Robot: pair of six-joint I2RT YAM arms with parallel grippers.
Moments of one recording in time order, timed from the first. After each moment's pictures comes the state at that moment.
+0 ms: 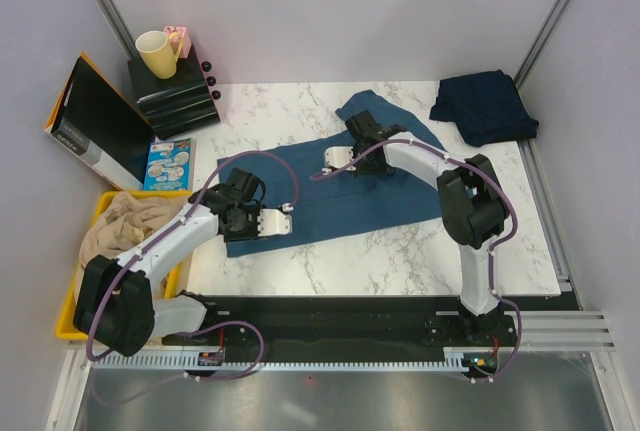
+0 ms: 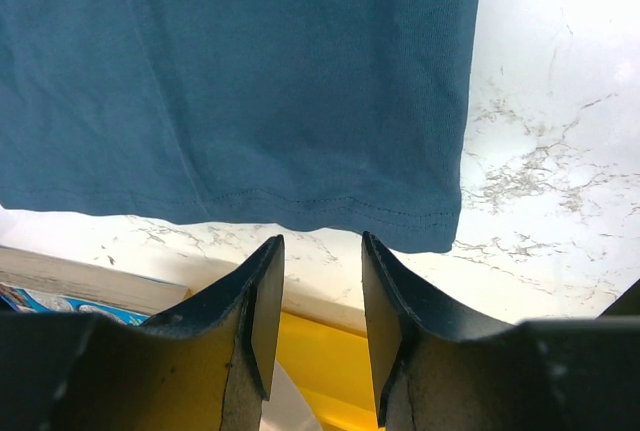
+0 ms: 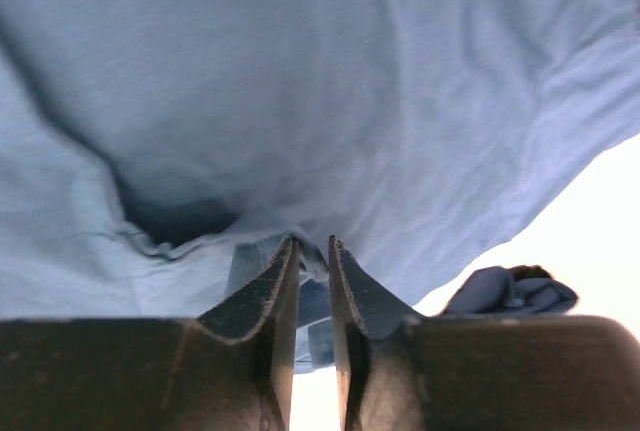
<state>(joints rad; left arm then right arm) -0.42 1.25 0.78 -0.78 -0.02 1.10 0.54 2.05 1.57 -0.67 0.15 -1.15</state>
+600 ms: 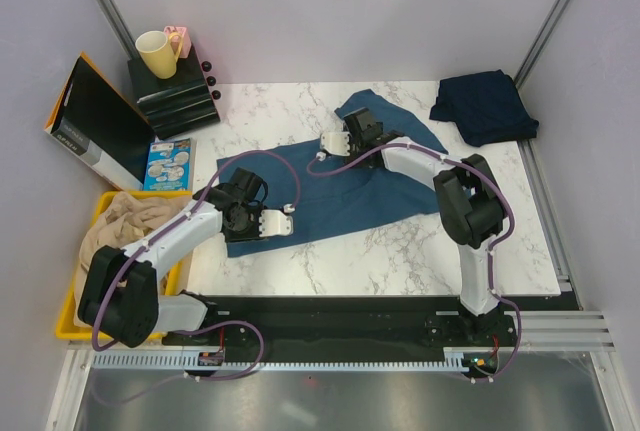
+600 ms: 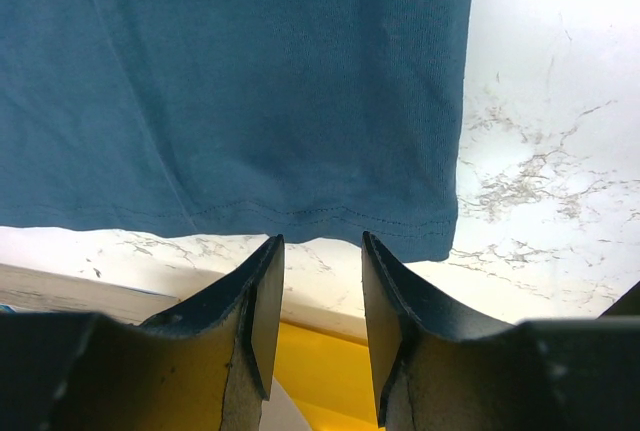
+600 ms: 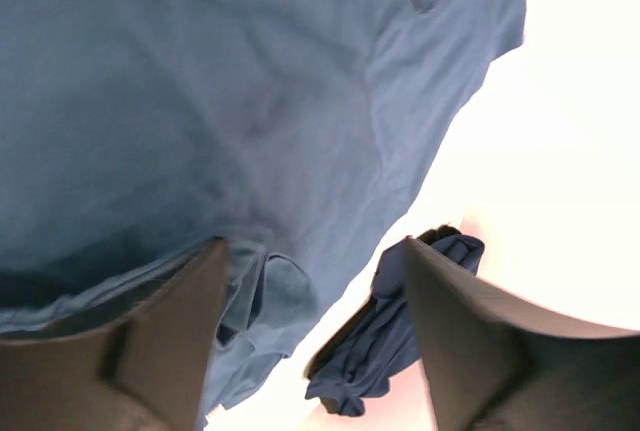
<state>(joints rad) -0.42 1.30 0.78 -0.78 -0.02 1.10 0.54 2.06 1.51 -0.32 0.29 -1.14</state>
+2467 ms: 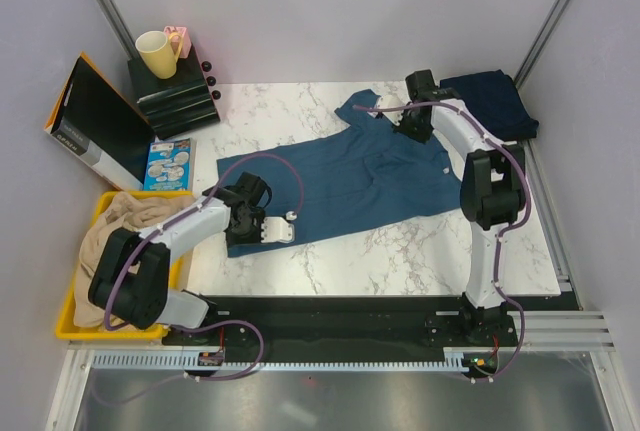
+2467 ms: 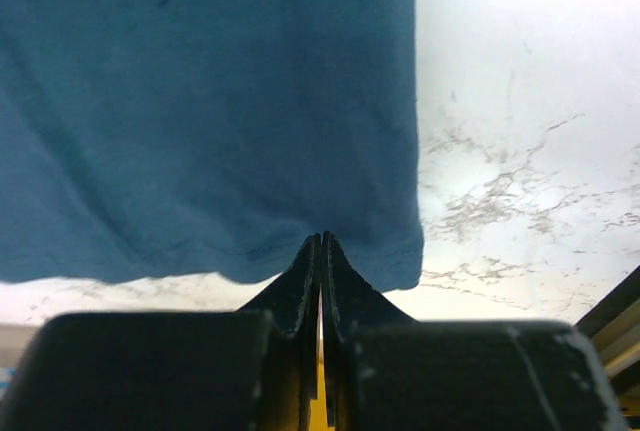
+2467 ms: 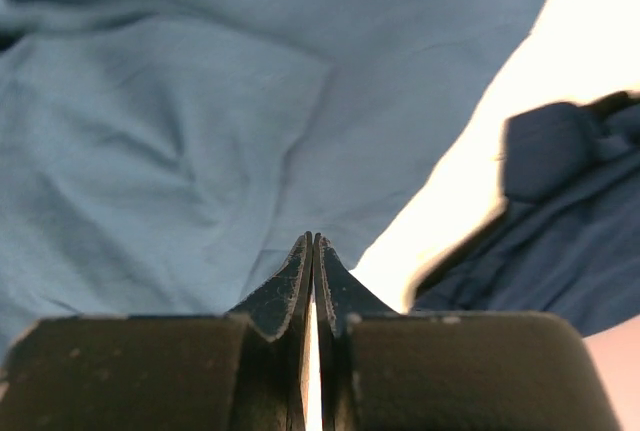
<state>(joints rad) -0.42 1.38 0.77 -0.77 0.00 1.11 0.21 2.14 1.82 -0.80 0.02 -0.94</state>
